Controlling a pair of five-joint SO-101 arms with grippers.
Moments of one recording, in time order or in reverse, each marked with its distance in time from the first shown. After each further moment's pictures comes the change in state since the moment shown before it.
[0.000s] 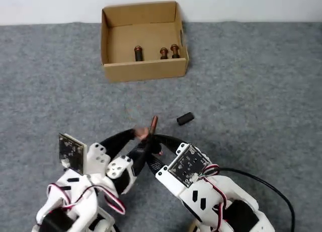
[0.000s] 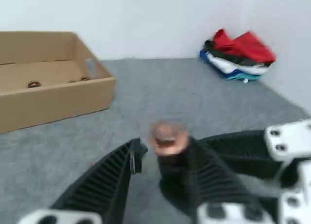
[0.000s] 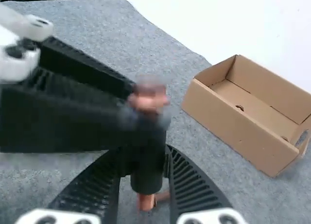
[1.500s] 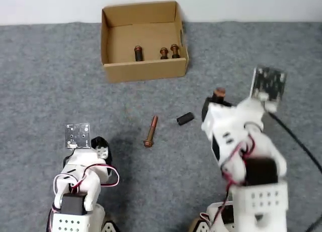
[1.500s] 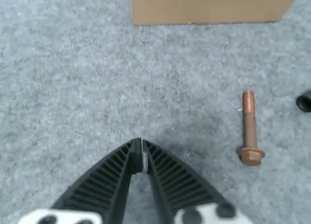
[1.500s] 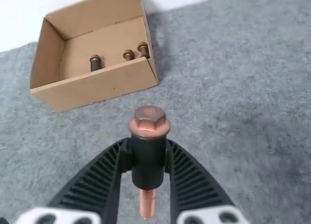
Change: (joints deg) left arm -31.4 0.7 28.7 -8.4 -9.1; right arm 36.7 39.7 -34.1 13.1 -30.1
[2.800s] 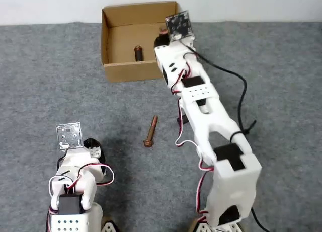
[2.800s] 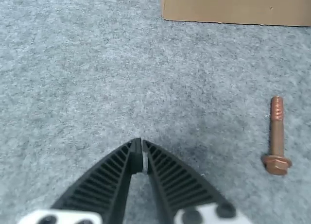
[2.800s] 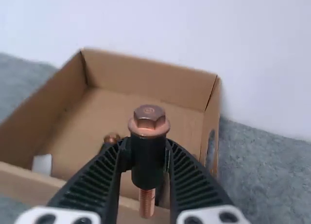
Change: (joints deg) left arm -5.7 0.0 0.0 0.4 0.0; right arm -9.3 76.7 -32.1 -62.9 23.5
